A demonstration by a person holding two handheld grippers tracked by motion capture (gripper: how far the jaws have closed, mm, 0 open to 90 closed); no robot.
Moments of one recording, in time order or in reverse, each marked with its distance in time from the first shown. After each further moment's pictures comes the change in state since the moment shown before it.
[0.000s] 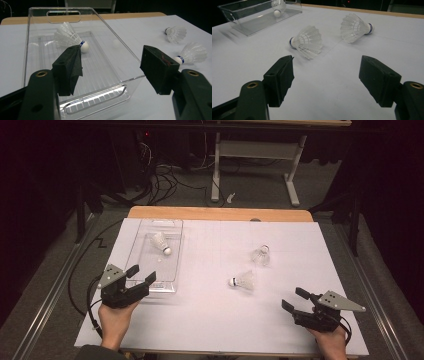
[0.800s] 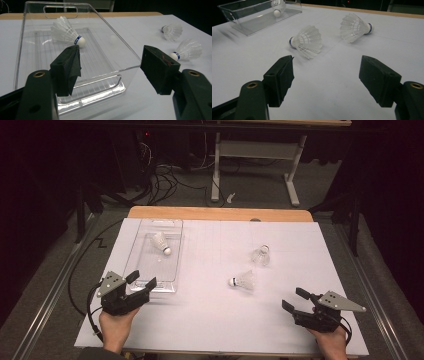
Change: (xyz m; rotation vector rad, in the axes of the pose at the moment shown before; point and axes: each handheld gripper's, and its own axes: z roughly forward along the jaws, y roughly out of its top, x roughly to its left) left arm -0.006 -0.015 -0.005 -0.013 -0.014 -0.009; right arm 0.000 0.000 -0.001 -0.001 -0.002 -0.002
